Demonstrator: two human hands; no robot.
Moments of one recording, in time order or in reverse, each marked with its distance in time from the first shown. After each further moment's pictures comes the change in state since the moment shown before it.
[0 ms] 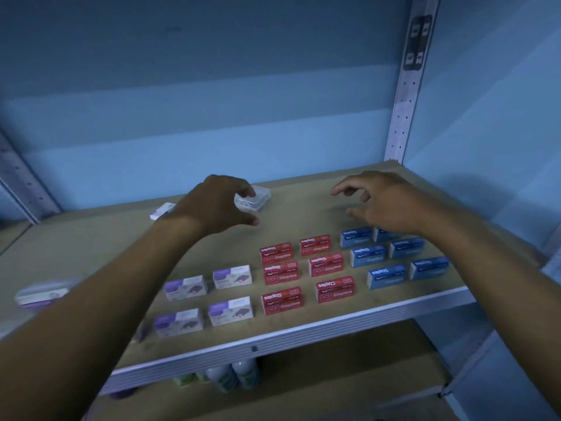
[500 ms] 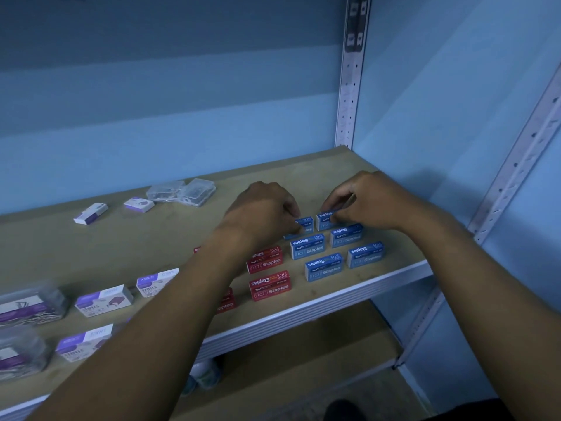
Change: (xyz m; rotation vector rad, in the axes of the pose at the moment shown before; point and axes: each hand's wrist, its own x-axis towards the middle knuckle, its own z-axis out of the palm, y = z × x) left_hand 0.025 0.136 0.078 -0.099 -0.074 0.163; right_hand -0.030 0.059 -0.015 0.013 -0.025 0.129
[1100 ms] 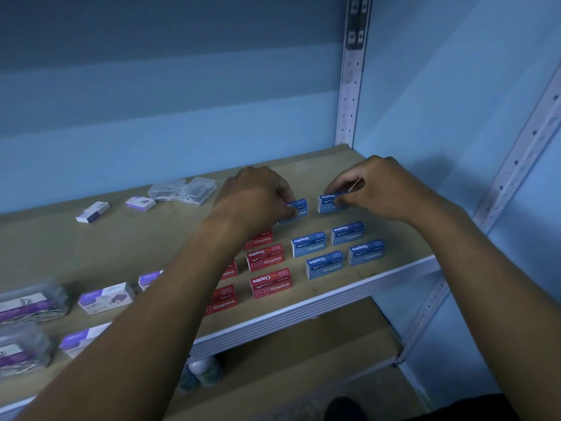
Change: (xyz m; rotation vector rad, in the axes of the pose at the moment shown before) left_hand -0.004 0.005 -0.023 0.009 0.061 -0.074; right_hand -0.007 -0.004 -0.014 0.054 0.141 -0.026
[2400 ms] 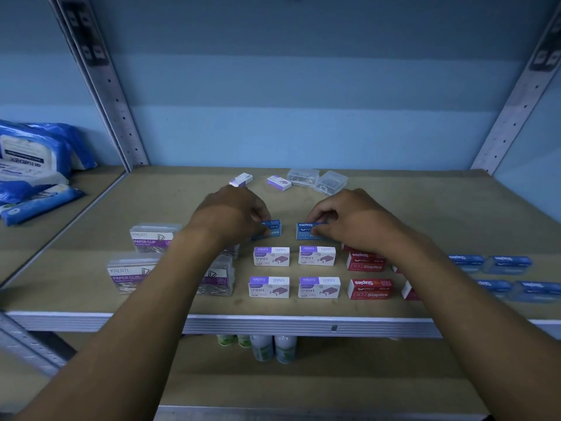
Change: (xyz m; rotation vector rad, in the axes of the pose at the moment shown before) left_hand -0.131 -0.207 -0.083 0.060 0.018 -0.371; right_hand 0.040 -0.195 0.154 0.051 -0.288 -0.234
